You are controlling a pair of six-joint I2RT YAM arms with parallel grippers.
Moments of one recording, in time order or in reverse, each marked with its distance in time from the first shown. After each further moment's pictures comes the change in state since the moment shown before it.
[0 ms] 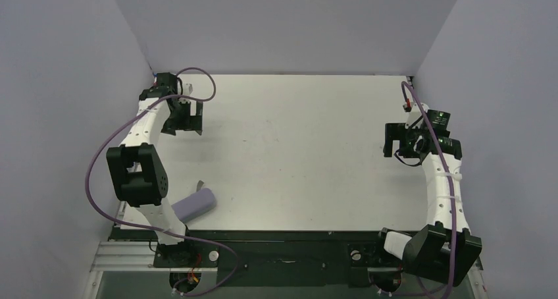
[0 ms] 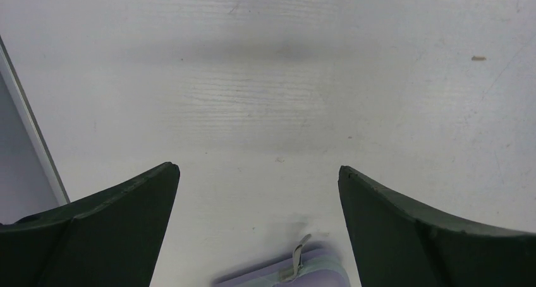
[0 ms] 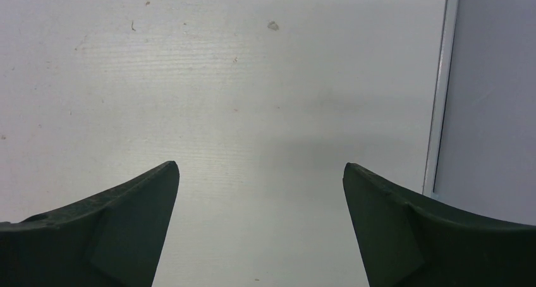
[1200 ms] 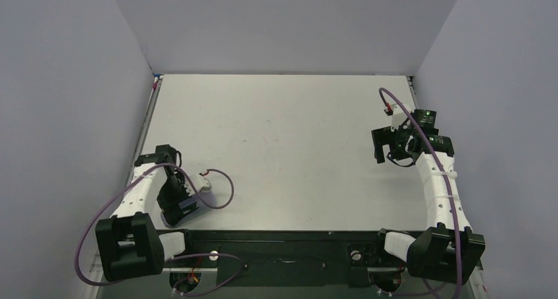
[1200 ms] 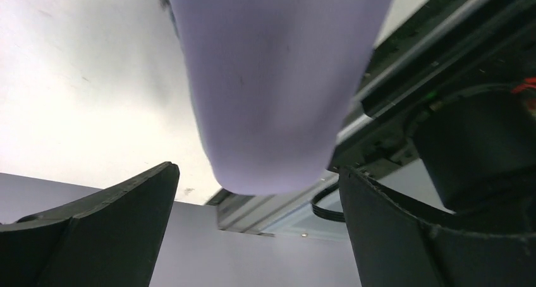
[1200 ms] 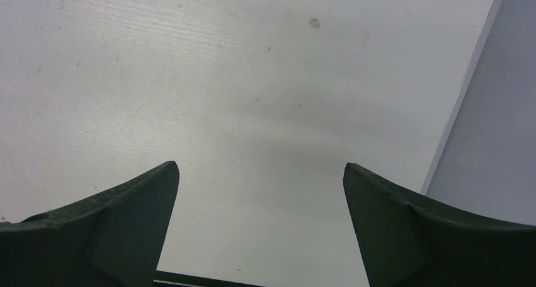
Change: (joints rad) left arm 0.095 -0.593 -0.781 -0.330 -0.051 1.138; right arm 0.116 -0.013 0.000 -0.044 -0.012 -0.145
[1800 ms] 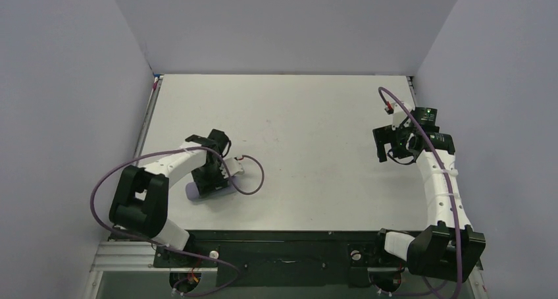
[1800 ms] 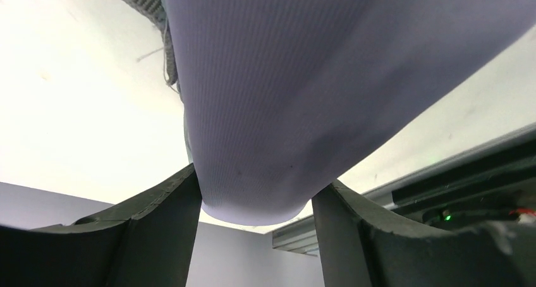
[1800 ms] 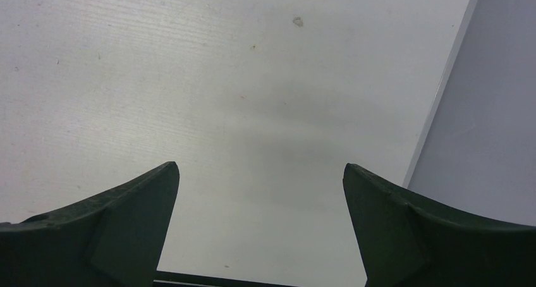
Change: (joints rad) left arm -0.483 0.294 0.120 0.256 -0.109 -0.369; right arm 0.000 0.018 0.029 -0.016 0.037 -0.022
